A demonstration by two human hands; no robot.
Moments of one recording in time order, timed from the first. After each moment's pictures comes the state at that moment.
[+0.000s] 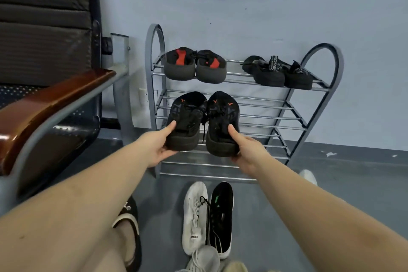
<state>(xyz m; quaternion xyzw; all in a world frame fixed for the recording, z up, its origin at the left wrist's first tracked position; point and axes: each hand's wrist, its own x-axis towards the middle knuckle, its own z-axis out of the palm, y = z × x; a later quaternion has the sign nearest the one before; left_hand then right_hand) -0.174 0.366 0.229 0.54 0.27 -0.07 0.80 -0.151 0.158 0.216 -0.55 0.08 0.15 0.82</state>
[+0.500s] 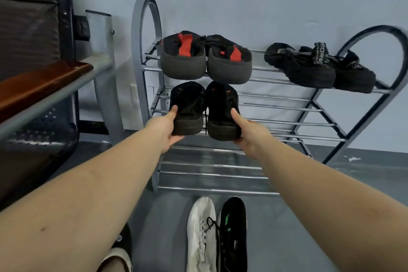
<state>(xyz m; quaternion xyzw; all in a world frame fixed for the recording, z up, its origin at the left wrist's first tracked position) -0.034 0.388 0.205 0.52 0.31 -0.02 0.80 -0.005 0.205 0.189 -0.58 0.14 0.09 0.80</state>
